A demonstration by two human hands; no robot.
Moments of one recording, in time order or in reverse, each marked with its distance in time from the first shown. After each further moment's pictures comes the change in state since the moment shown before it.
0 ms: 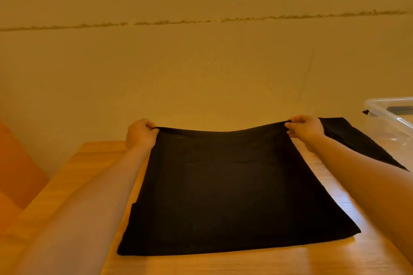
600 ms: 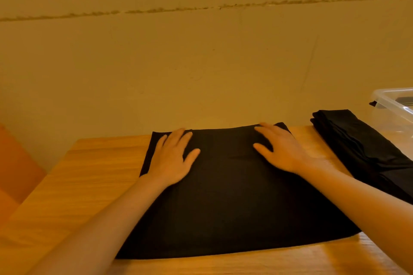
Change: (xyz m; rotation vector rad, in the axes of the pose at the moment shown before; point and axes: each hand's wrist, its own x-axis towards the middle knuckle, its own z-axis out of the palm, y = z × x) left_hand -0.085 0.011 0.035 0.443 -0.305 0.549; right_hand -0.057 0.027 0.037 -0.871 -0.289 -0.684
